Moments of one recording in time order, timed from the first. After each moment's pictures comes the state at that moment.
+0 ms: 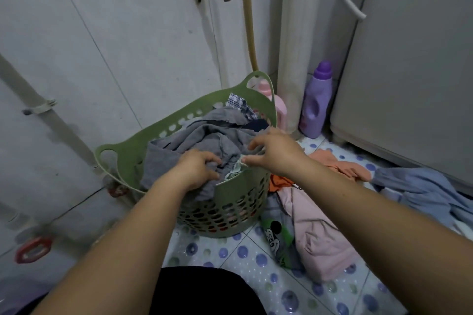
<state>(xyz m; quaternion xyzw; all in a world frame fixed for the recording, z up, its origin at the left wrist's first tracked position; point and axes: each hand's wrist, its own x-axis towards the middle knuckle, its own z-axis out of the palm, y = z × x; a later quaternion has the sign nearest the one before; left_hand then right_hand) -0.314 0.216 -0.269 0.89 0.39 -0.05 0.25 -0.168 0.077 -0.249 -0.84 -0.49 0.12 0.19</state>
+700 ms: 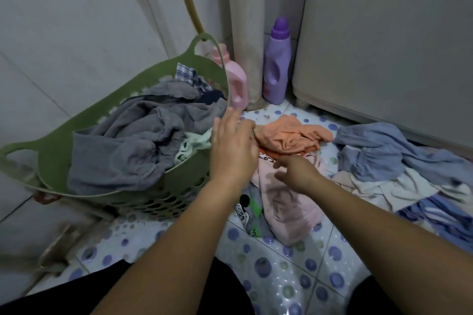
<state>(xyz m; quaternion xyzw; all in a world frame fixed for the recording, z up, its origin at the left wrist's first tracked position) -0.222 0.082 -0.296 0.93 0.23 0.22 0.19 -0.112 -0.026 -0.373 -0.90 -0.31 0.25 0.17</state>
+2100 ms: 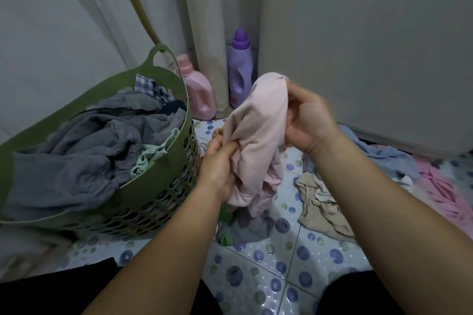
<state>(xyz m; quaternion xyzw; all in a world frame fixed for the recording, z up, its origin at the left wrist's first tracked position) -0.186 0.041 -0.303 0.46 0.32 0.15 0.81 -0.082 -0.048 -0.238 -0.37 -0.04 0.30 0.88</state>
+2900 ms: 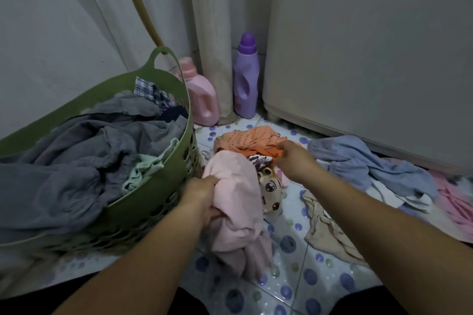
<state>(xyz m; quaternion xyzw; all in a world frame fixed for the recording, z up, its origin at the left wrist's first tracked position) -0.198 0.073 -0.327 0.49 0.53 0.05 0.69 -0.044 -0.045 -0.348 -0.93 -0.18 0.21 0.25</state>
